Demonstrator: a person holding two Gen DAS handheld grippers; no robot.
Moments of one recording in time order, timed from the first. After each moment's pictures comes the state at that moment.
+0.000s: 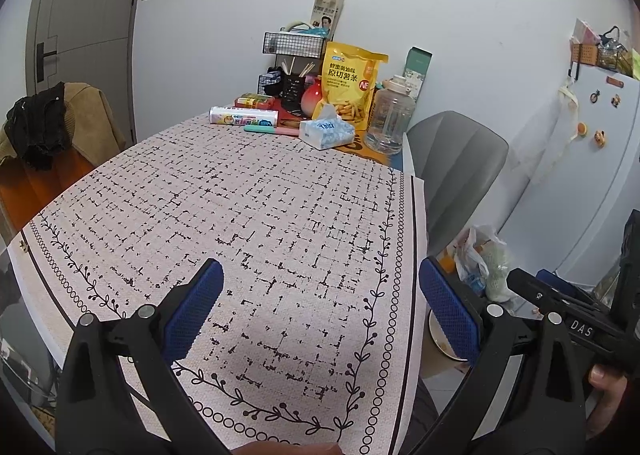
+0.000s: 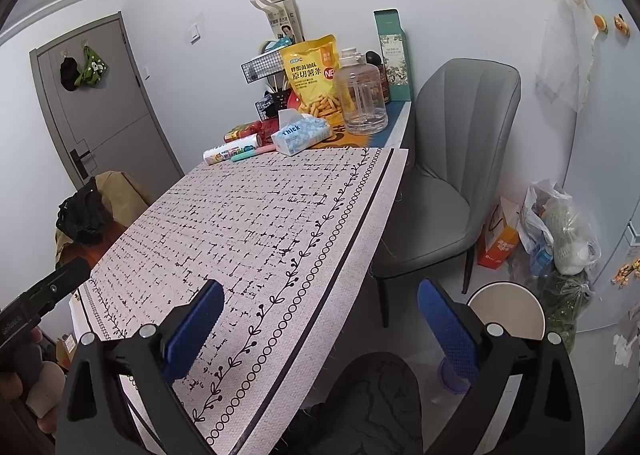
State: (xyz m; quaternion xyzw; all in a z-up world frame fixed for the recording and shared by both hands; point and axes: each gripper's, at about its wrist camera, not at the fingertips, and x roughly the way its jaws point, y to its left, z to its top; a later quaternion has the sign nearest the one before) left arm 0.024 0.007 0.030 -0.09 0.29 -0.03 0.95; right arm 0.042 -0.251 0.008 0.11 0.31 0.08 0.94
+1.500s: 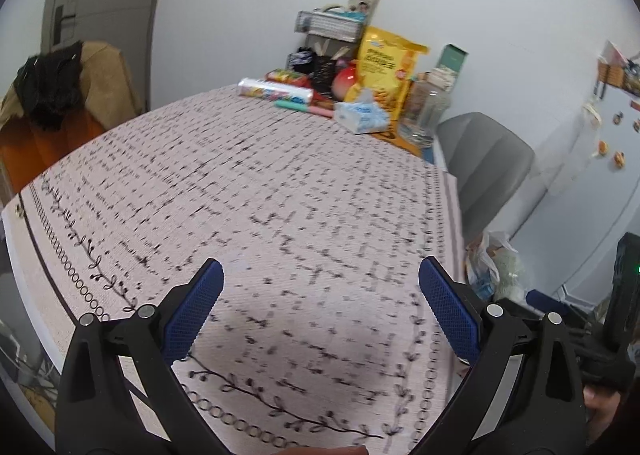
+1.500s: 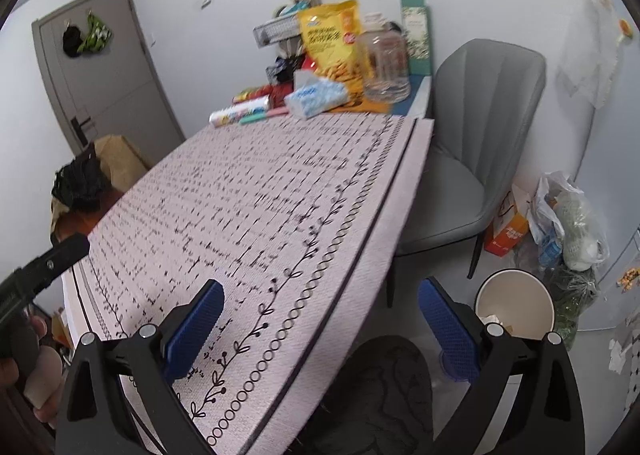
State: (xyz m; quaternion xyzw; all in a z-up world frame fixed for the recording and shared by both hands) left arm 0.046 0.067 -0.017 -0.13 0.32 0.00 0.94; right arm 0.066 -0.201 -0.025 0.08 0.37 0.10 0.92
